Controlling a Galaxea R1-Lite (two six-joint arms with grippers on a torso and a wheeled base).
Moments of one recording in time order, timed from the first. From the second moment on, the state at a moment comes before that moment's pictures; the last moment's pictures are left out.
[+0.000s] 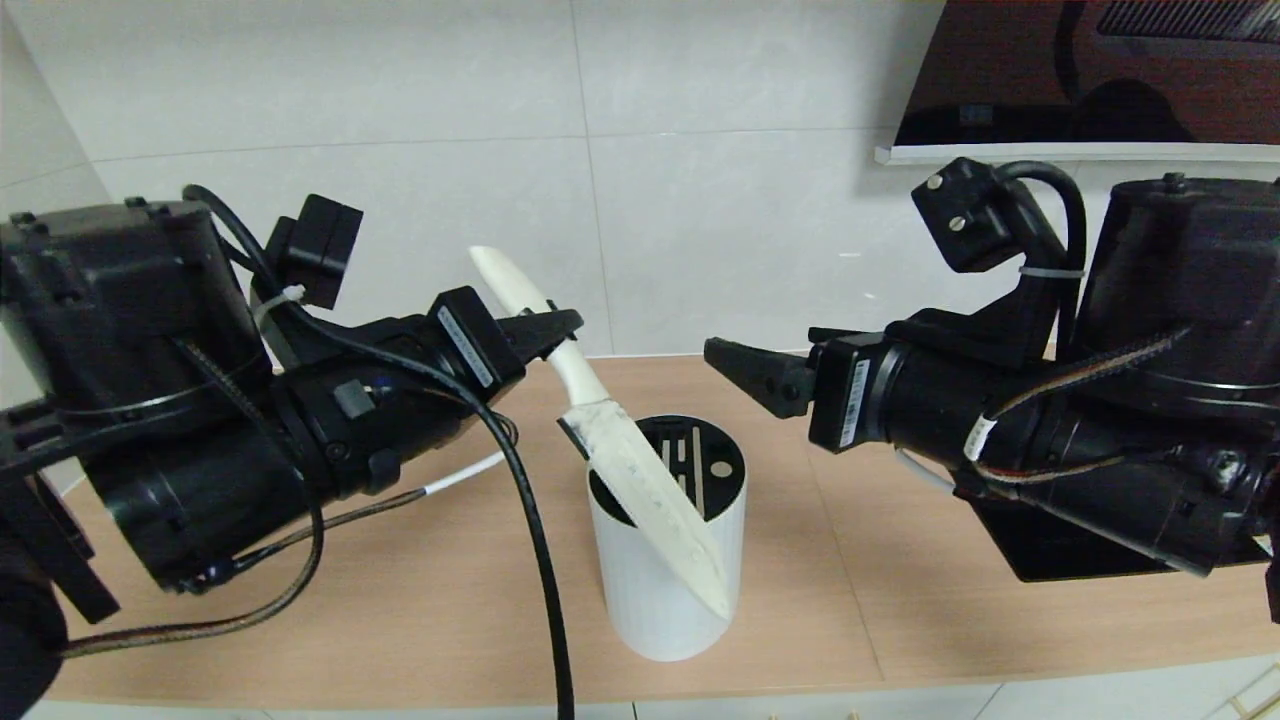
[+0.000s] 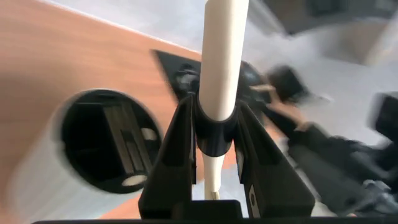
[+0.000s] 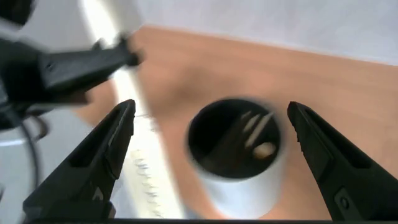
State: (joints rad) left arm -0.60 1.48 -0.81 -0.62 0.00 -0.75; right arm 0.85 1.58 -0.96 -0.58 -0.16 0.22
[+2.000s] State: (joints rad) left arm -0.84 1.74 -0.87 -1.07 0.67 -0.02; right arm 0.77 1.59 -0.98 -0.58 -0.16 0.22
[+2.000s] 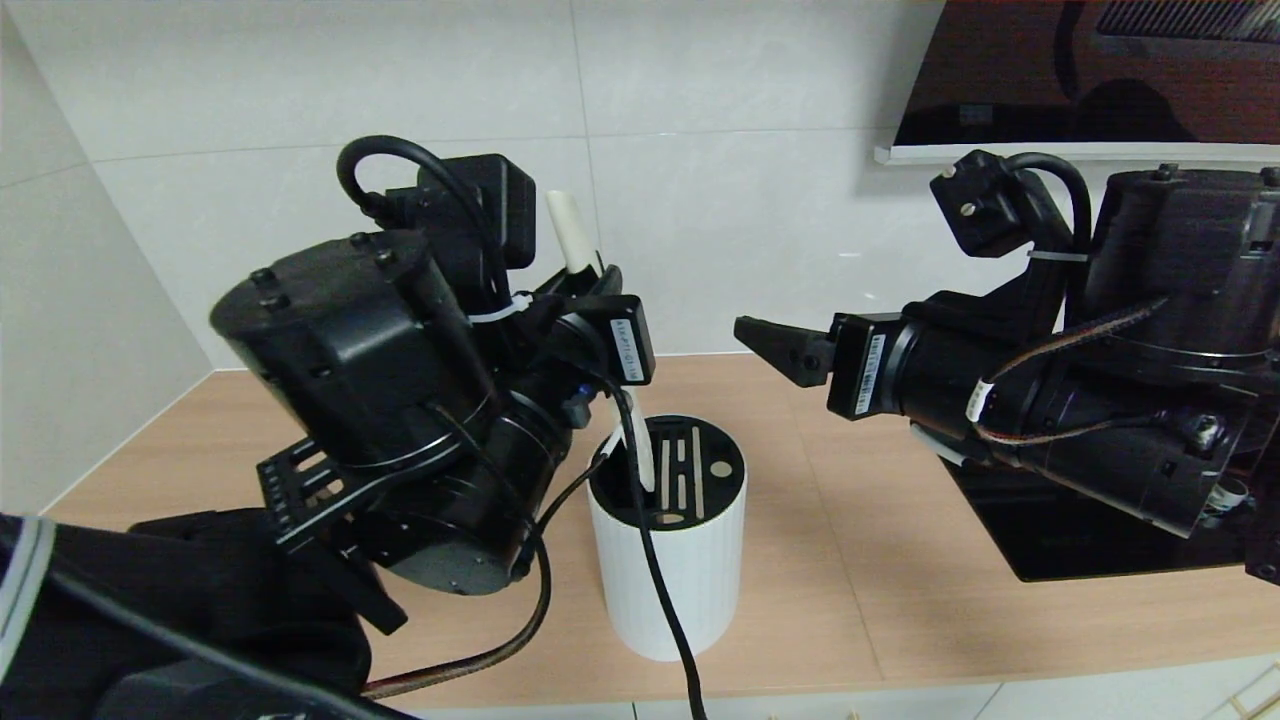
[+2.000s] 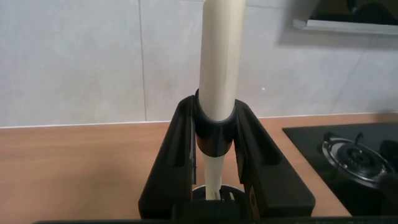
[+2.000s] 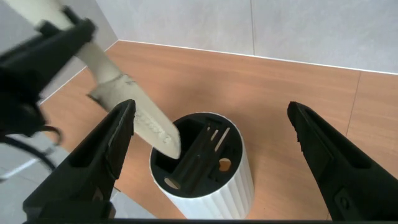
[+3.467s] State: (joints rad) left arm -0.86 1.99 -0.79 -1.22 0.74 -0.02; right arm 0.77 1.60 -0.97 -0.58 -0.16 0.22
